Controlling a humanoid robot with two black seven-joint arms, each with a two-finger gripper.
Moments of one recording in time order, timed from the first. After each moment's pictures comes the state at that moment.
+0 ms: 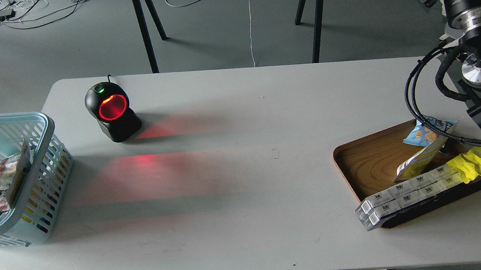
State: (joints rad) left arm -1.22 1.29 -0.27 -1.18 0.45 -0.22 -0.41; right arm 1.00 -0.34 0.79 0.41 0.22 0.49 0.43
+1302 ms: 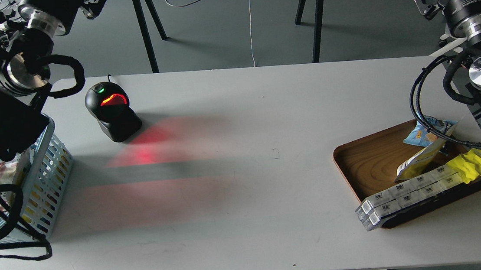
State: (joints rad) left arm -1.15 0.26 -0.54 -0.34 -0.29 -0.49 -0.21; right arm 0.98 -0.35 0.79 0.35 0.22 0.49 0.32
